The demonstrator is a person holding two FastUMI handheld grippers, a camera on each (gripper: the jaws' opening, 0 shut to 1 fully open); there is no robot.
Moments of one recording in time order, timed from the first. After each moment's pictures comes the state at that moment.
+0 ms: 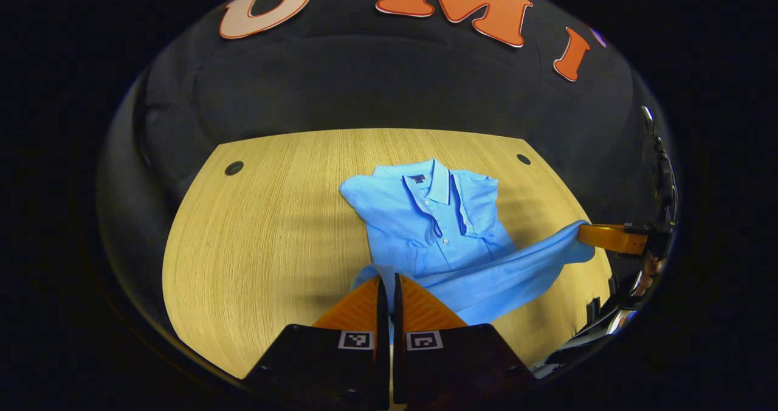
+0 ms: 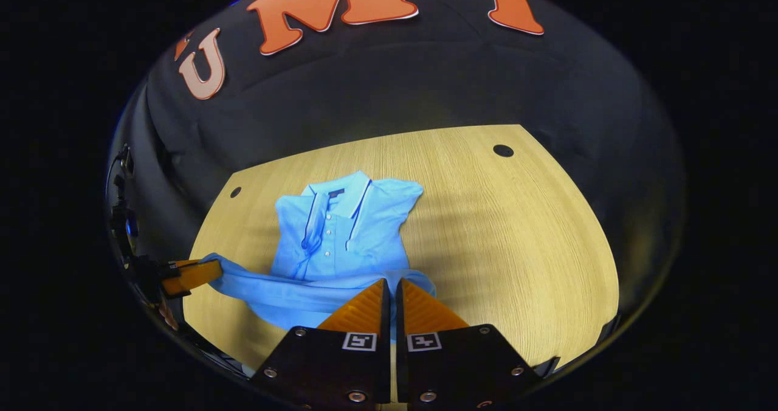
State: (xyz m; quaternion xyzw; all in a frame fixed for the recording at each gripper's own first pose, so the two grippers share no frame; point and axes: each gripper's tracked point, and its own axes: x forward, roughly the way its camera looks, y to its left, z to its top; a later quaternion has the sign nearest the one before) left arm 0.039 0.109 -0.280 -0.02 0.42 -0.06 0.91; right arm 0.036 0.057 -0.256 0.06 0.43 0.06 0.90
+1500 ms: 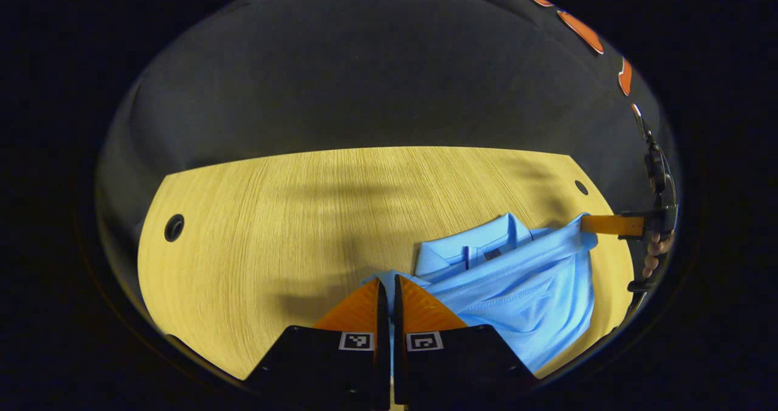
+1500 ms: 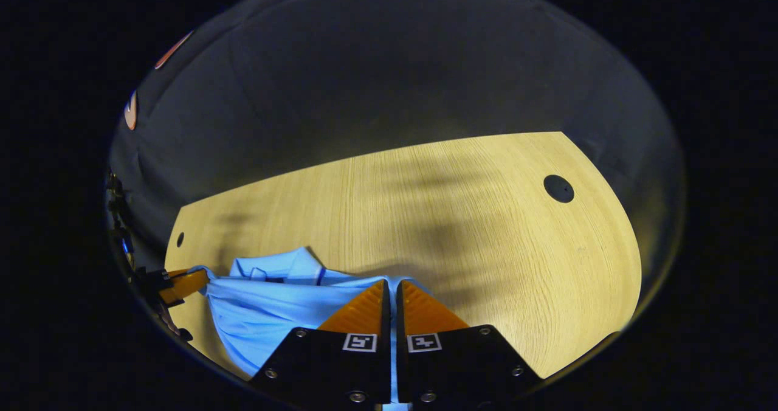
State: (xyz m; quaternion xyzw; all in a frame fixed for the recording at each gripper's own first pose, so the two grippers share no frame) left arm 0.260 0.151 -0.373 -0.03 0.43 -0.07 0.90; right arm 0.254 0.066 -0.370 0.07 0.47 0.04 0.88
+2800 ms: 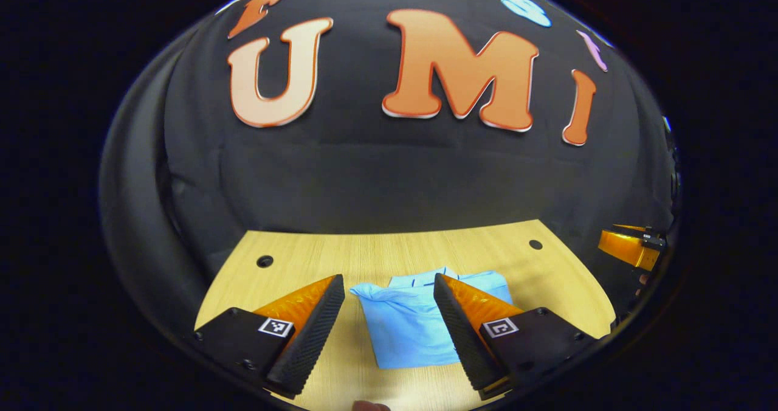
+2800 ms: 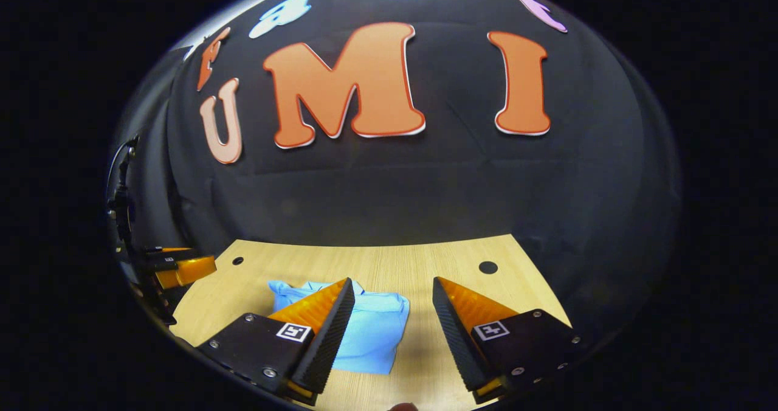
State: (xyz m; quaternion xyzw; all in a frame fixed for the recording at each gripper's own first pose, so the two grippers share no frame) left arm 0.086 0.124 -0.109 0.01 0.22 0.00 0.98; right arm 0.098 0.014 -0.096 0.03 0.20 0.08 0.98
